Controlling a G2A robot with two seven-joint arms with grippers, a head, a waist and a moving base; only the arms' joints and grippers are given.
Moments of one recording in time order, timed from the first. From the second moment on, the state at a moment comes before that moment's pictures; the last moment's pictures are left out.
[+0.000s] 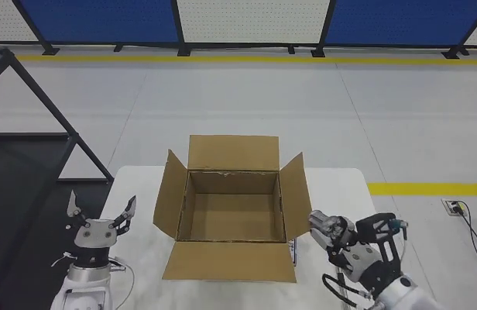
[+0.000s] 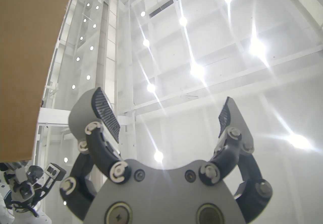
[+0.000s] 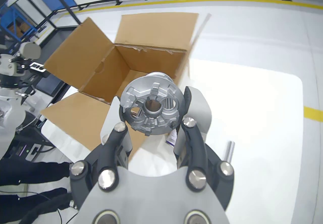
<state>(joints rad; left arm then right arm) 1.34 -1.35 -1.74 -1.77 -1.28 -0.03 -0.50 -1.48 -1.59 1.74 -2.35 -1.05 -0.28 0.93</state>
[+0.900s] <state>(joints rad) 1.31 -1.35 -1.86 -1.76 -1.53 -0.04 -0.39 -1.48 -1.57 1.85 -2.23 -1.14 -0.01 1.06</state>
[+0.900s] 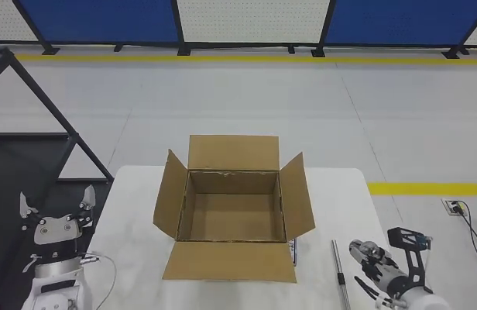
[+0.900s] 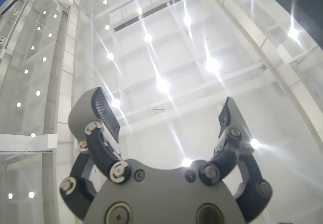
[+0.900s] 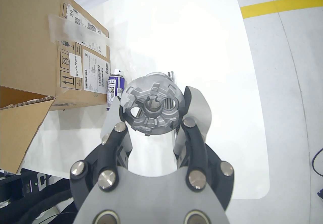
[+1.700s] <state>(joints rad) 1.30 -1.35 -1.87 -1.75 -1.54 -0.04 -0.35 -1.29 -1.54 1.69 -1.90 -1.57 0.16 1.17</state>
